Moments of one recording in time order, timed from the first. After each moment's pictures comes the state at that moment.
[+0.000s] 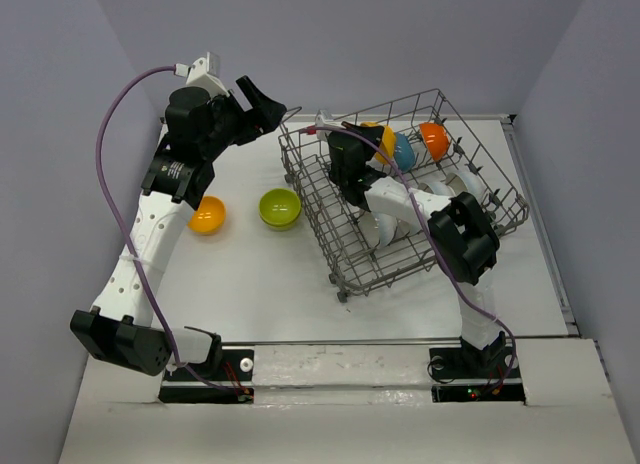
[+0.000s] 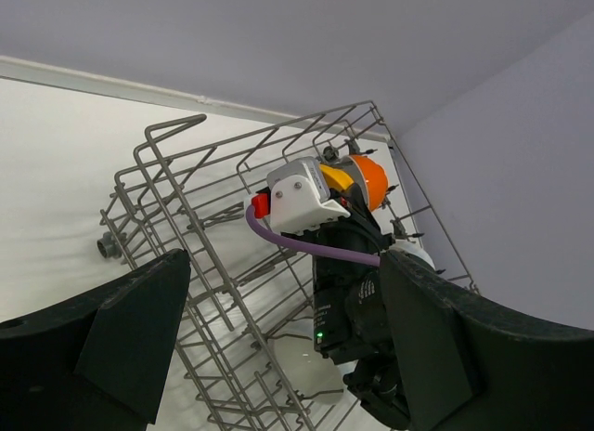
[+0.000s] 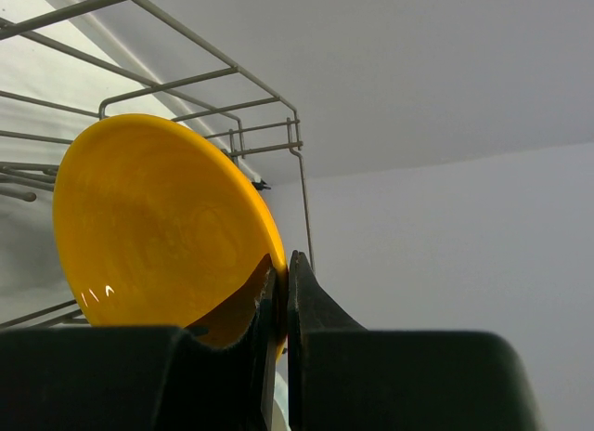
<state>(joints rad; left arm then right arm) -0.29 1.32 1.53 -0.38 0.14 -0.62 0.68 2.08 1.59 0.40 1.06 -1.15</state>
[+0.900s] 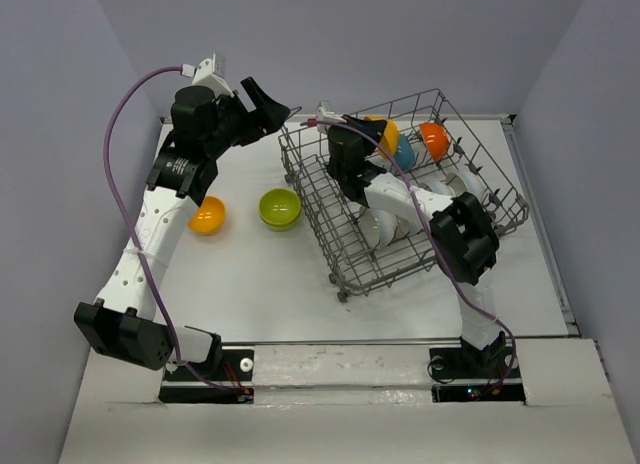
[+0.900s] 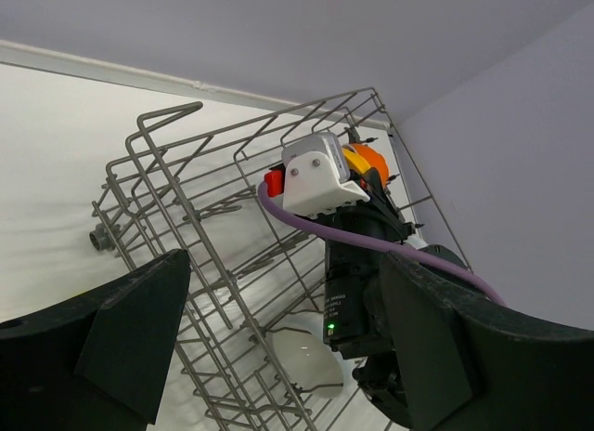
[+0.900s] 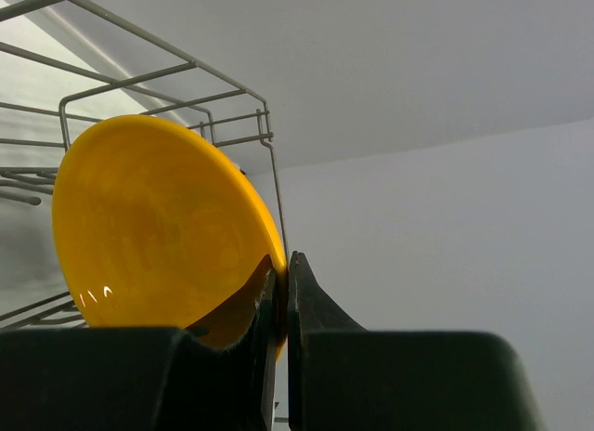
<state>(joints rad) -0.29 1.34 1.53 -0.38 0.17 -0.62 0.69 2.08 1.65 0.39 1.11 -1.20</state>
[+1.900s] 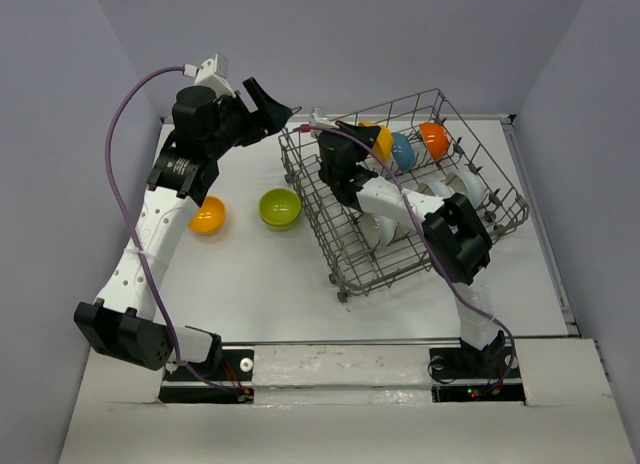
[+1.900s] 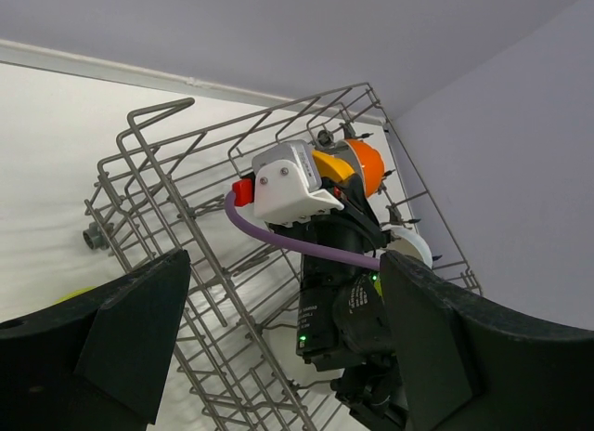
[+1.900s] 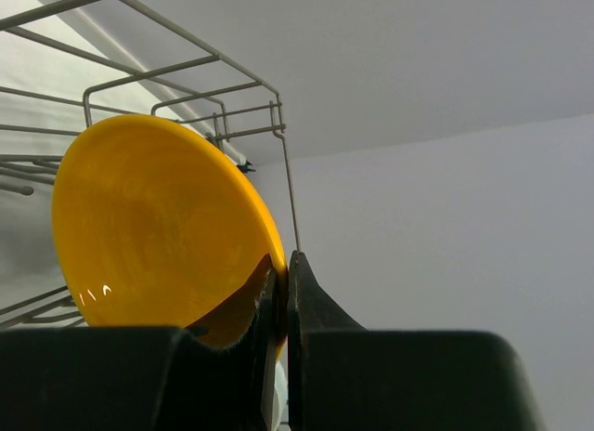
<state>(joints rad) -0.30 1.34 1.53 -0.38 0.18 -0.62 0.73 2.11 1.66 0.39 1.17 -1.19</state>
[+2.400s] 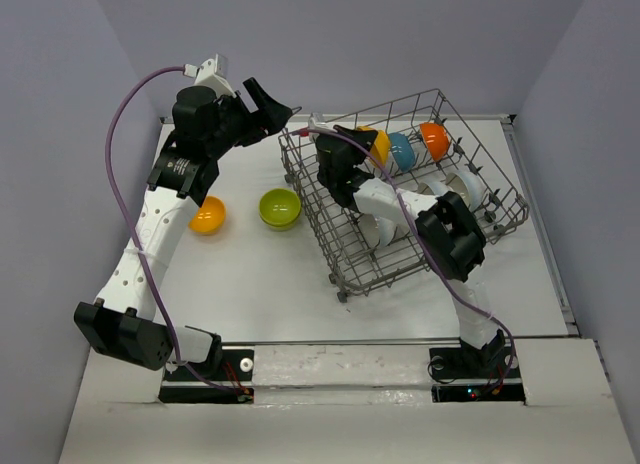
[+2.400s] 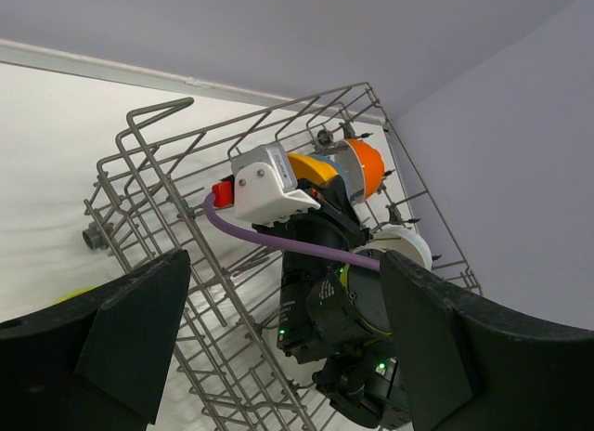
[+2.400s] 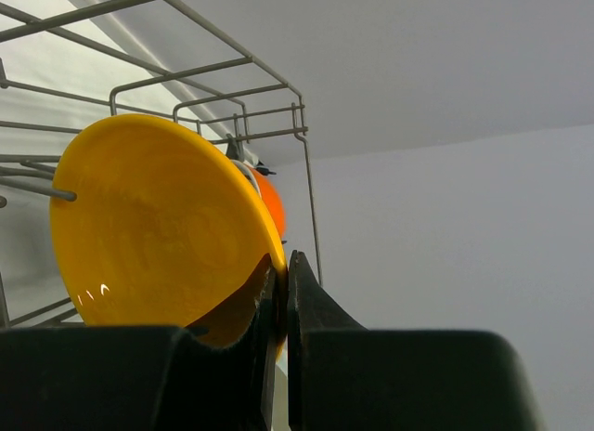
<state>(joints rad) -0.30 1.34 1.53 -0.38 0.18 -0.62 0.71 2.16 1.67 0.39 1.16 -1.17</state>
